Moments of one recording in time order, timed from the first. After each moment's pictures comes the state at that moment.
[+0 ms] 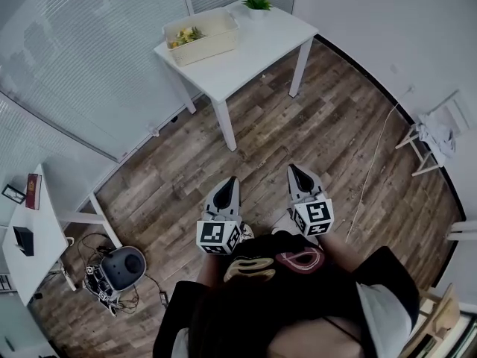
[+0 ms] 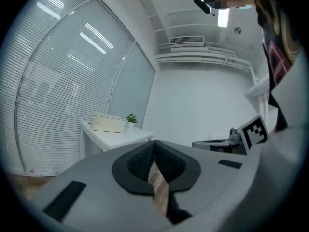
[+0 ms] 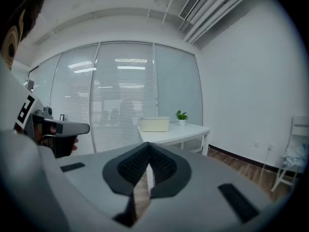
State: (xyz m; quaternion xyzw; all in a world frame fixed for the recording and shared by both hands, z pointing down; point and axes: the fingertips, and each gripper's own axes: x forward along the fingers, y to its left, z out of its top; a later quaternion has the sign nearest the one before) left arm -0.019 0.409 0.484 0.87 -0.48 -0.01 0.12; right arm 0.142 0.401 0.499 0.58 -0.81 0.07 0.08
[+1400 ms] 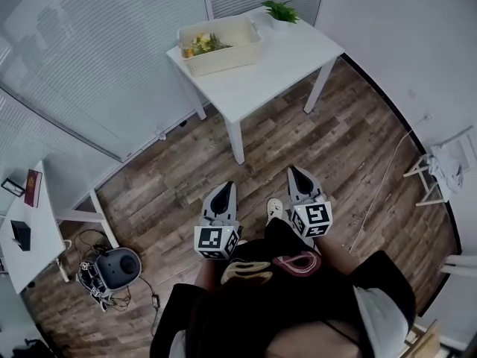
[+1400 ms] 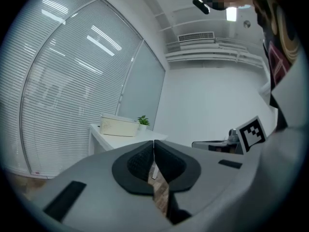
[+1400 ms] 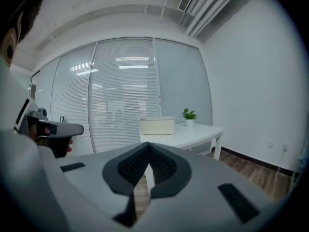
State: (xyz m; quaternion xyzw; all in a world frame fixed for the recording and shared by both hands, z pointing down) left arm -0.036 0.299 0.490 0.84 -0.53 -0.02 0.13; right arm 0.134 0.266 0.509 0.55 -0.83 0.08 0.07
